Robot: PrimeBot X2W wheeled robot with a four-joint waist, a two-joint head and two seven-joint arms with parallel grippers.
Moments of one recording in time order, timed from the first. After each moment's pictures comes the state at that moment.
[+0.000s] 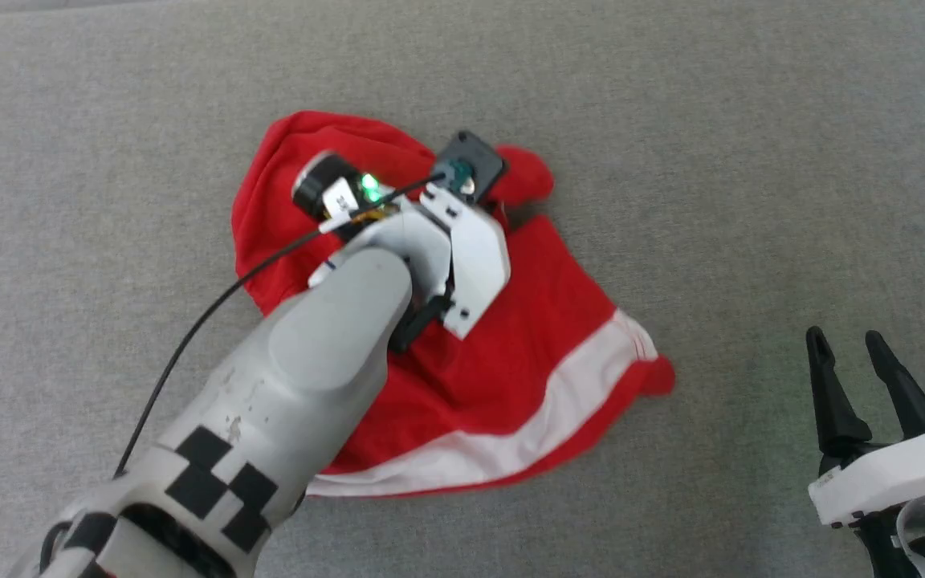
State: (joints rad) left arm -0.95 0.13 -0.85 0.72 -0.41 -0.06 0.20; right arm 0.03 -0.05 -0.16 -0.10 0.31 0.13 0.09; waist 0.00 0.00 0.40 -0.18
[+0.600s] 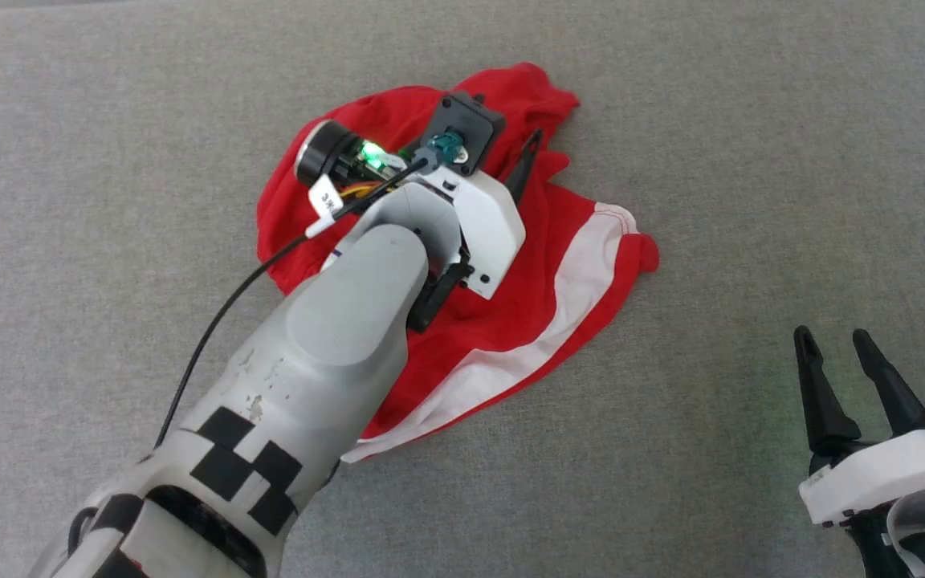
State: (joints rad) left arm -1.02 0.07 -0.81 0.81 -0.43 0.03 -0.06; right arm 0.02 -0.05 -0.14 -0.10 0.31 0.13 0.10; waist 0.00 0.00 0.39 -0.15
